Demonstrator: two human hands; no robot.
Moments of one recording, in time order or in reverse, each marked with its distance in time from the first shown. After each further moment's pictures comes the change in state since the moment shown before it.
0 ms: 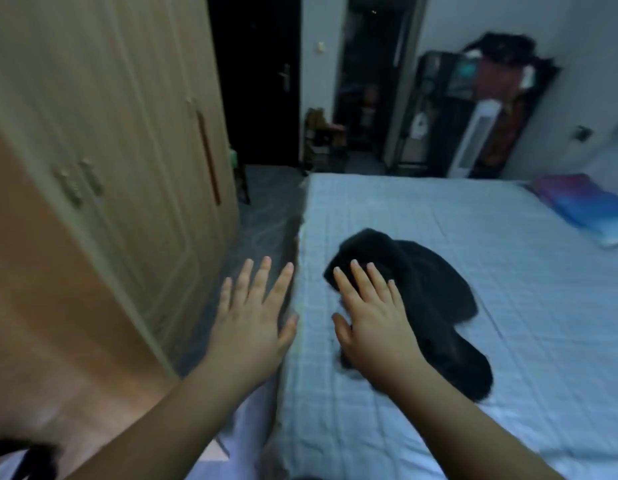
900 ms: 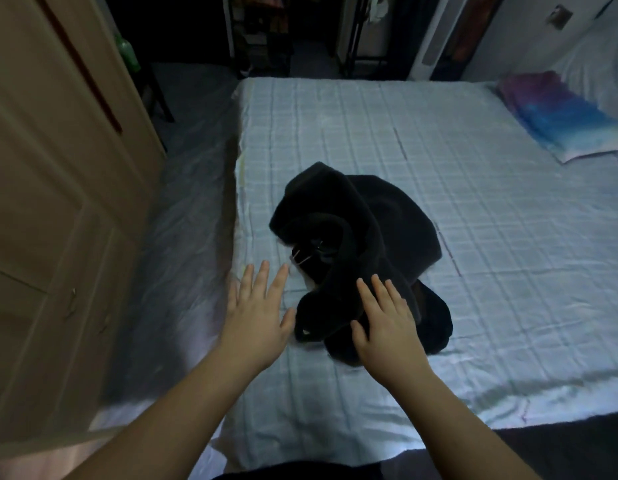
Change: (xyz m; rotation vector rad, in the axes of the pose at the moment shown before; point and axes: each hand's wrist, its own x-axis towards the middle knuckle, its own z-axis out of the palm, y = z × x) left_hand 0.153 0.052 0.185 -0.182 -0.400 0.021; right_hand 0.045 0.170 0.106 0.082 -0.228 0.398
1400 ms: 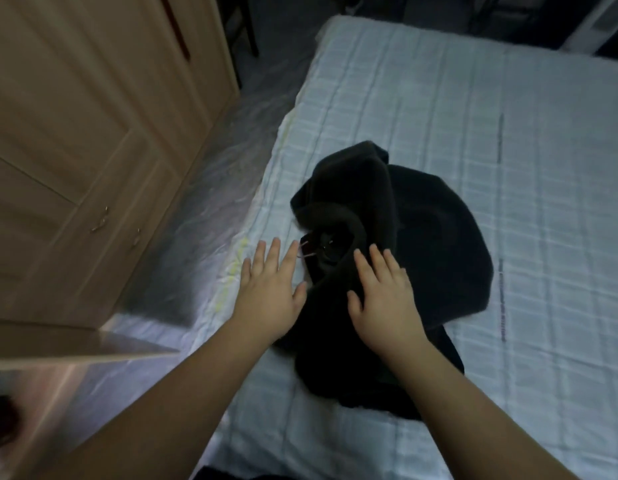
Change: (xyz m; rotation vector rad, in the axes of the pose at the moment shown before) left_hand 0.146 0.084 0.090 -0.035 0.012 -0.370; right_hand 0.198 0.115 0.013 -0.057 -0.214 -0.338
